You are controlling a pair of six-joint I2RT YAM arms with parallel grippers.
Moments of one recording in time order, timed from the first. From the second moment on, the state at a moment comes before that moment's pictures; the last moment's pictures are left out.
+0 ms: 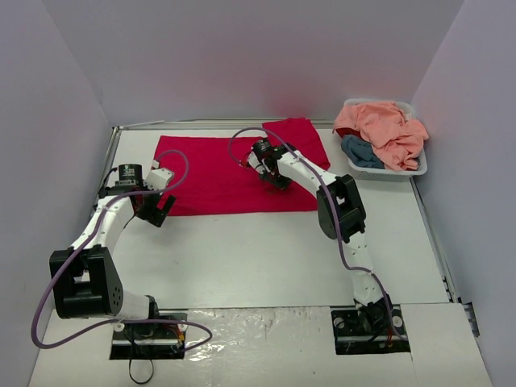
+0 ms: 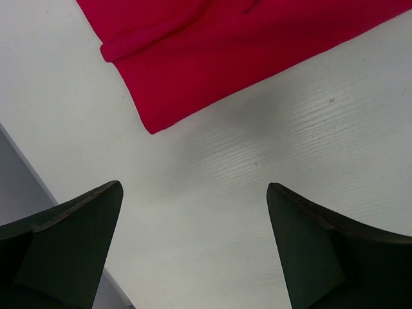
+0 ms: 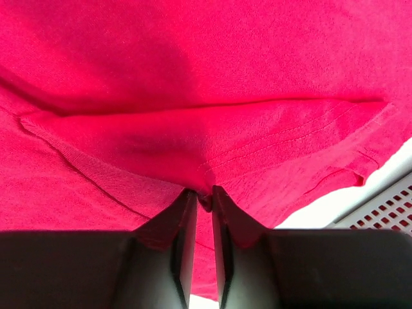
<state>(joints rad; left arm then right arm) 0.07 1.39 0.97 -0.61 0.09 0.55 0.56 2.36 1.97 -0.86 0.31 -0.50</state>
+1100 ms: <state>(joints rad) 0.07 1.39 0.96 -0.60 0.10 0.55 0.59 2.39 2.05 -0.86 0.41 -0.50</state>
